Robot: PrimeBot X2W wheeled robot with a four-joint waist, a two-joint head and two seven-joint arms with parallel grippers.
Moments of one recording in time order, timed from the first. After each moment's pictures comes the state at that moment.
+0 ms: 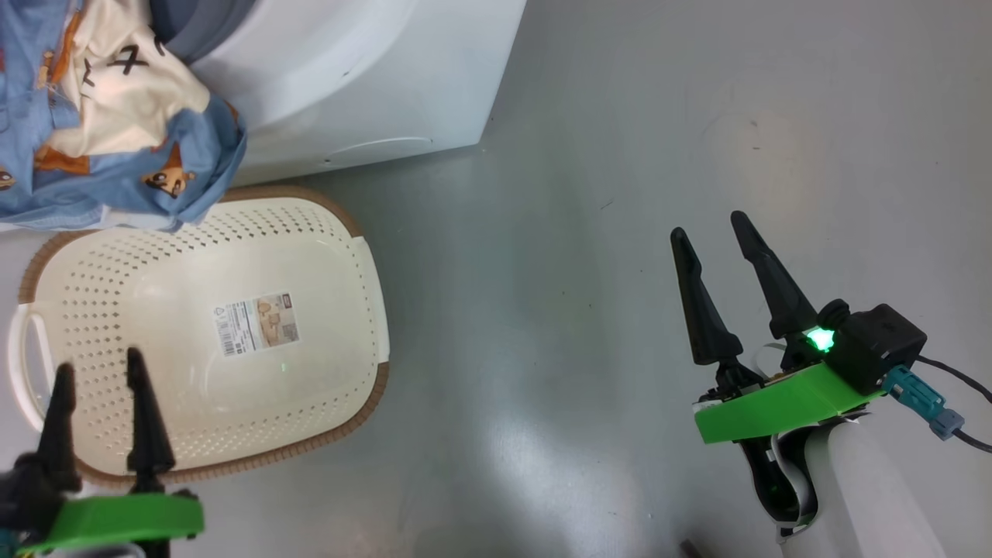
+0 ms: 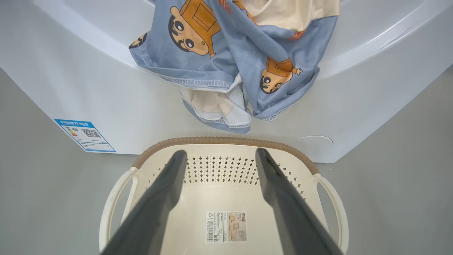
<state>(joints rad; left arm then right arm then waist) -0.11 0.04 0.19 0.14 -0.21 -0.09 -0.25 -0.31 -0.05 0.12 0.09 0.28 0.12 -0.26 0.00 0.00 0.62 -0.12</state>
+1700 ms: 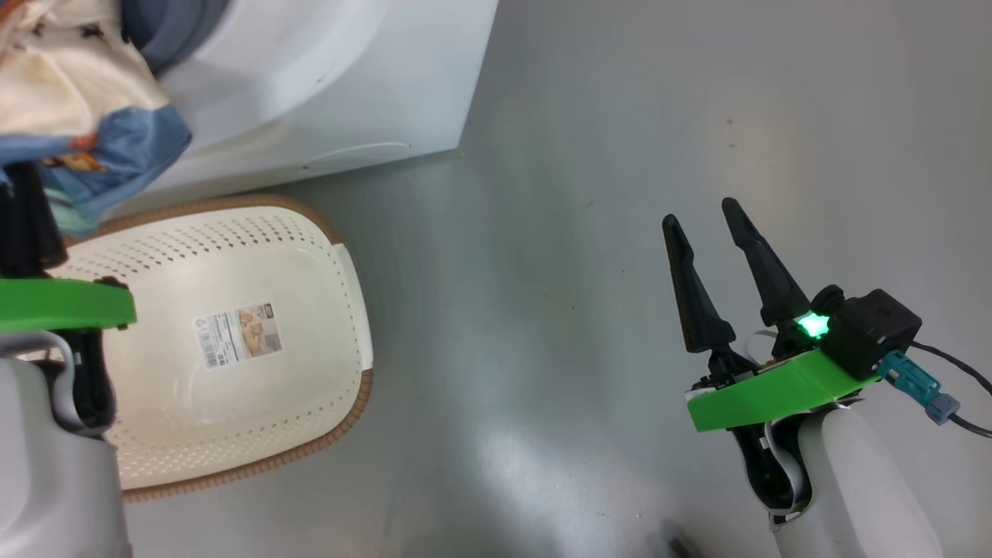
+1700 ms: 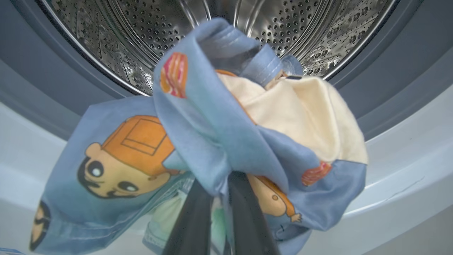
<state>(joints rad) -0.62 0.12 0.19 0.41 -0.24 -0.13 -0.25 -0.35 -0.05 0.14 0.11 0.31 0.12 -0.26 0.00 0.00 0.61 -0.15</state>
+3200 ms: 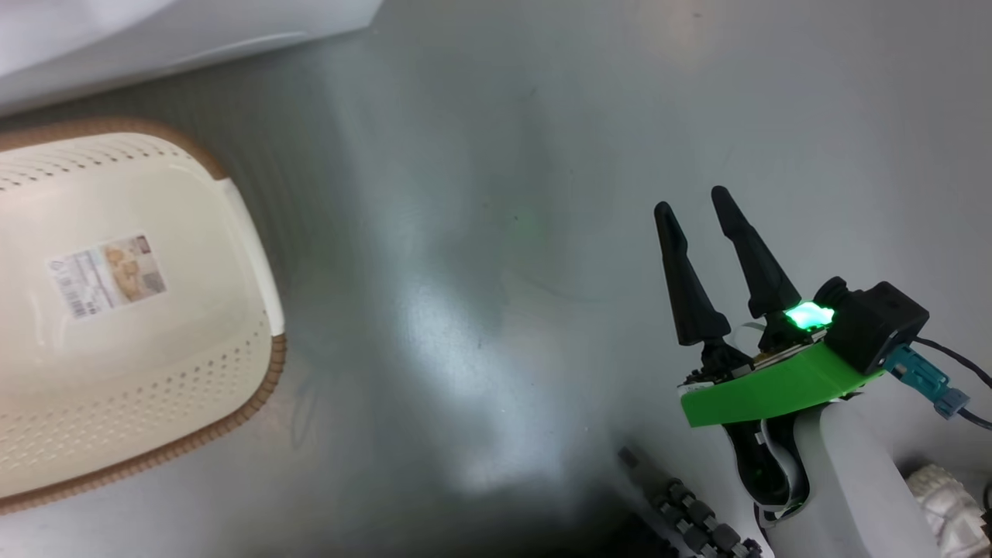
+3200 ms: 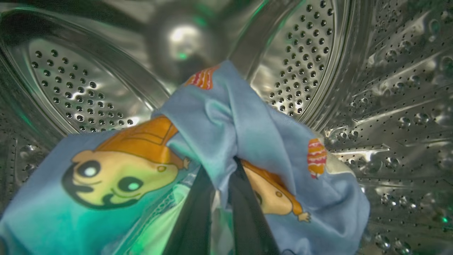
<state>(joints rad) -1.48 0.41 -0.03 0.72 -0.24 -0.13 -0.18 -0.36 -0.05 0.17 0.08 0.41 0.12 -0.26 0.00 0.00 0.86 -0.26</state>
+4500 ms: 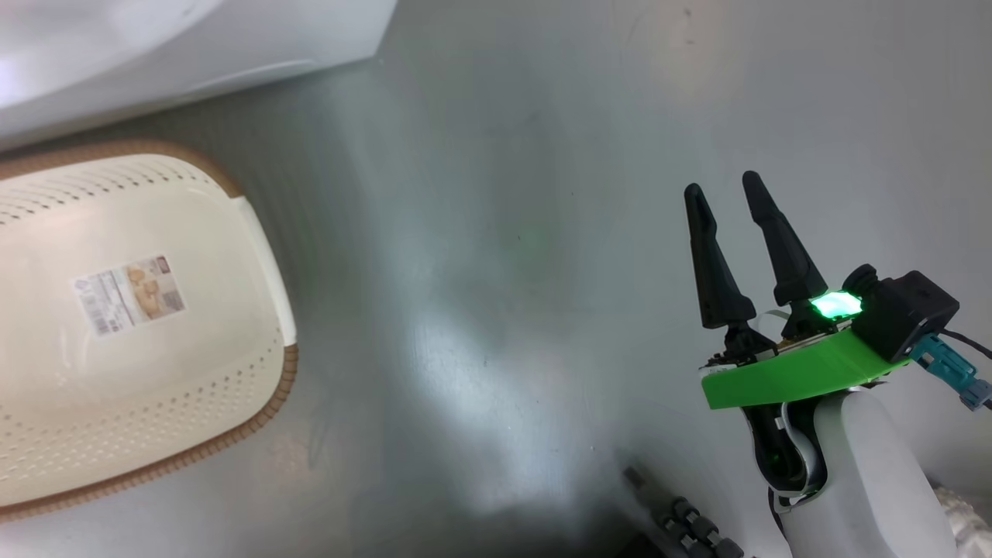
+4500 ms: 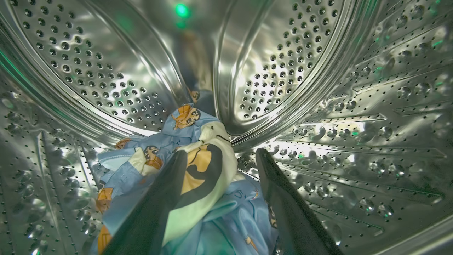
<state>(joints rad) -1.48 0.42 -0.17 0.94 -0.40 -0.13 -0.22 -0.37 -0.05 0.12 0.08 0.41 0.12 -0.26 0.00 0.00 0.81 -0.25</state>
